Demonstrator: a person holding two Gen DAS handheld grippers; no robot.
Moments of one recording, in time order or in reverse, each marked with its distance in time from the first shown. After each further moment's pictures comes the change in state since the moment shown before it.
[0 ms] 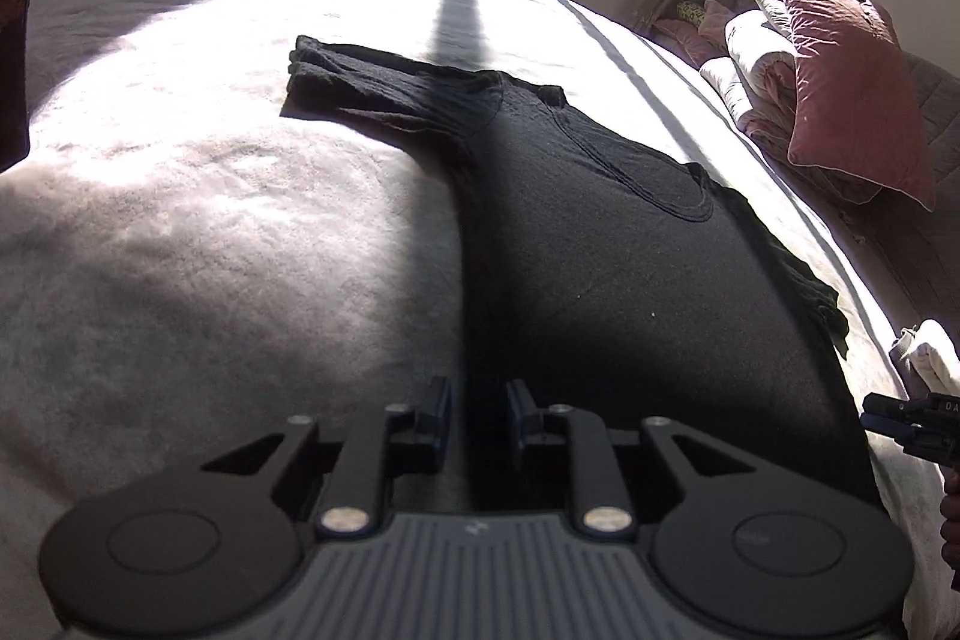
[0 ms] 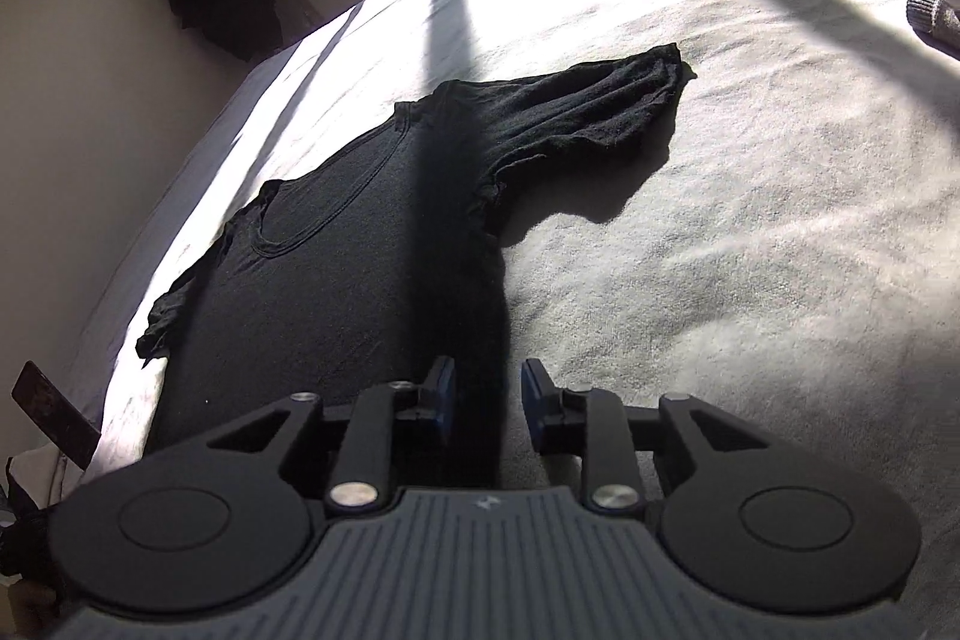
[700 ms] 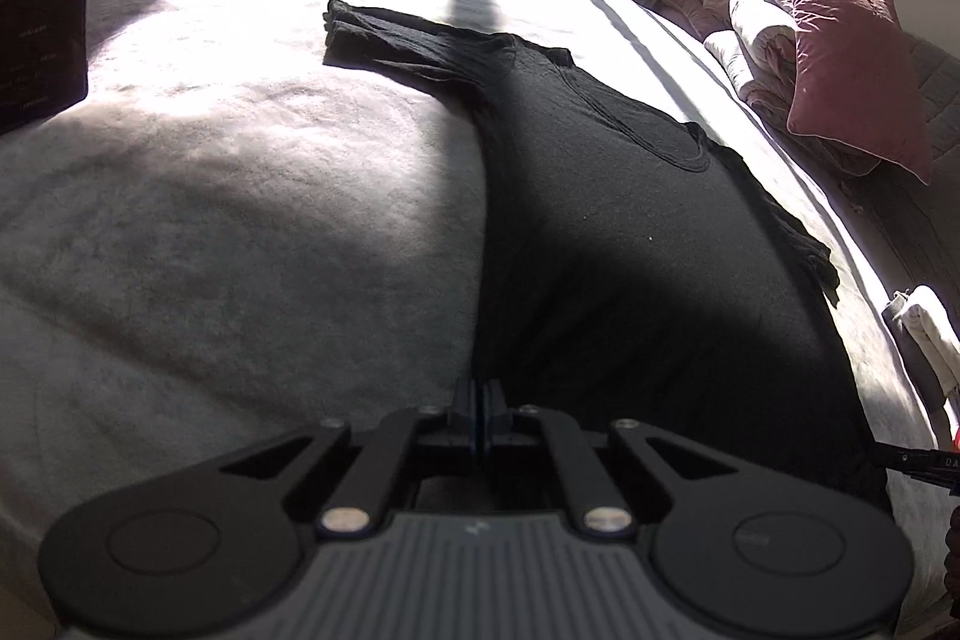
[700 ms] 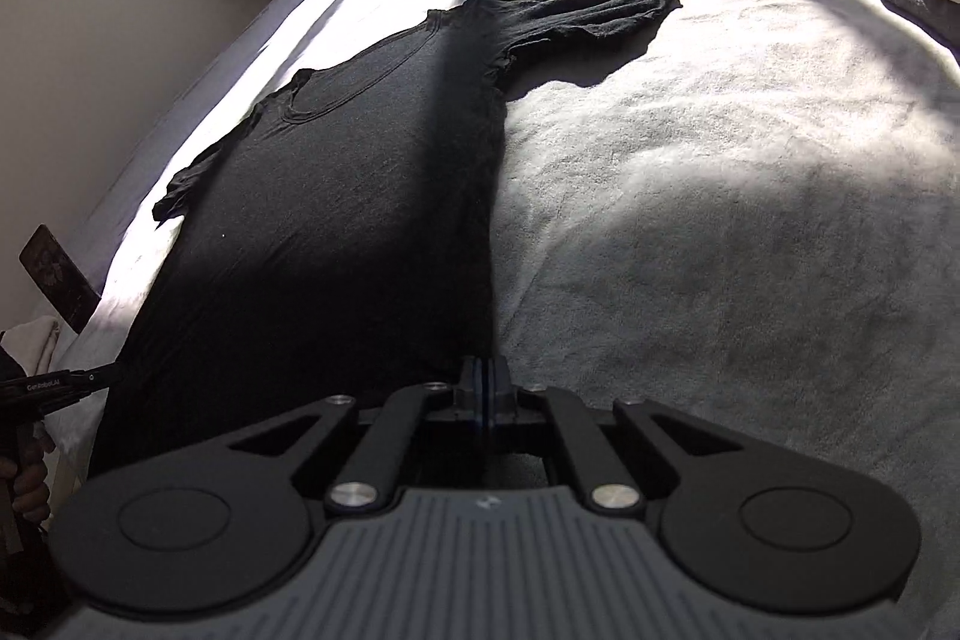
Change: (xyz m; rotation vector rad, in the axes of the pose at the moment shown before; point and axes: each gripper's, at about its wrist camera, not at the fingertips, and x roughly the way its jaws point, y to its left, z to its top) left arm -0.025 0.003 -0.026 0.023 0.067 0.025; right arm -0.044 -0.001 -0.063 -0.108 0.111 0.000
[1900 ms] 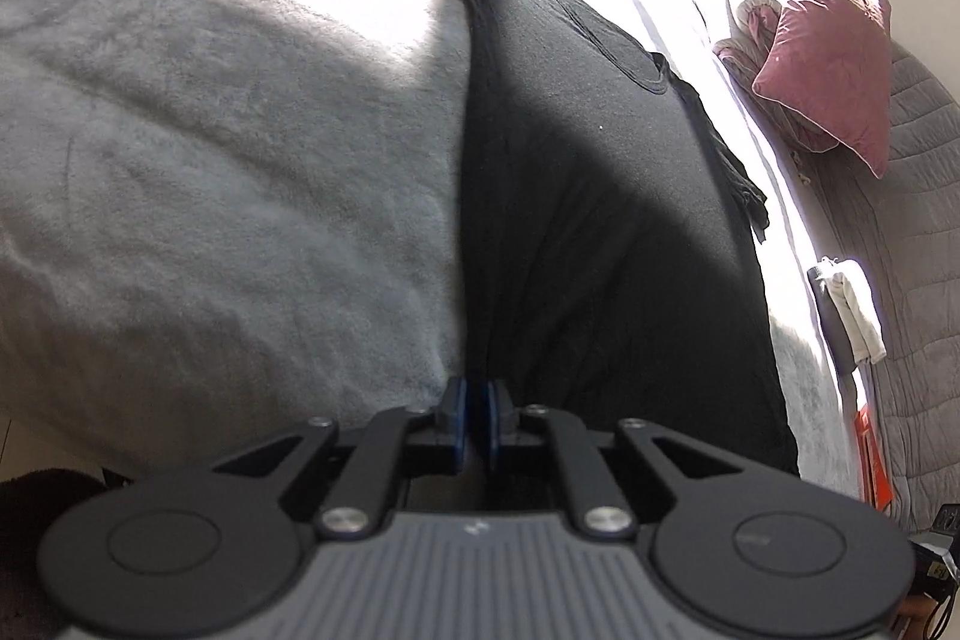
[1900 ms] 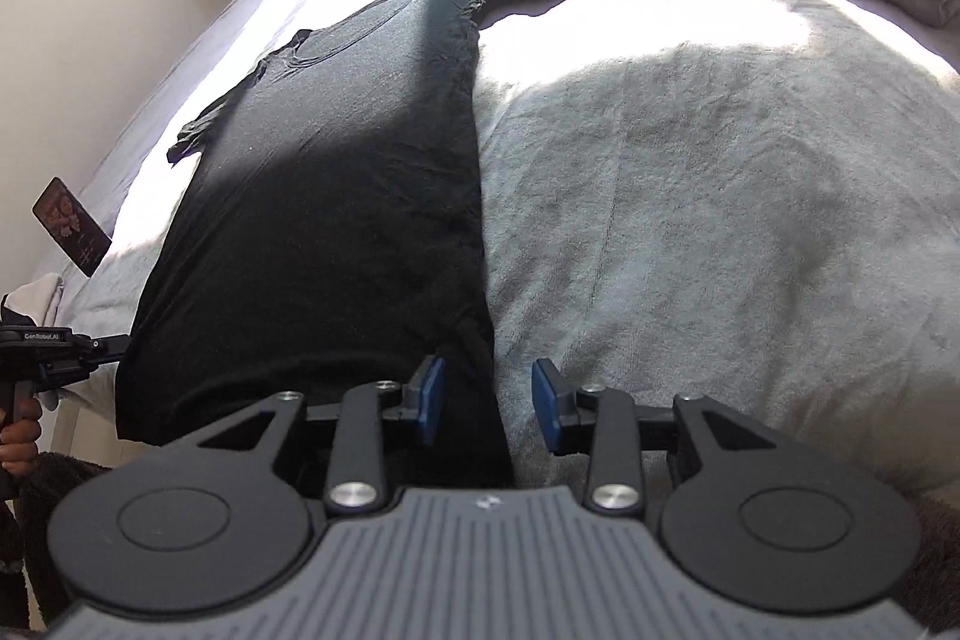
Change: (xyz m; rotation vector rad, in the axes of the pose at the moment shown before) left arm -0.038 0.010 -0.043 -0.143 0.188 -0.132; right arm -0.090 0.030 -0.087 -0.007 0.005 -0.104
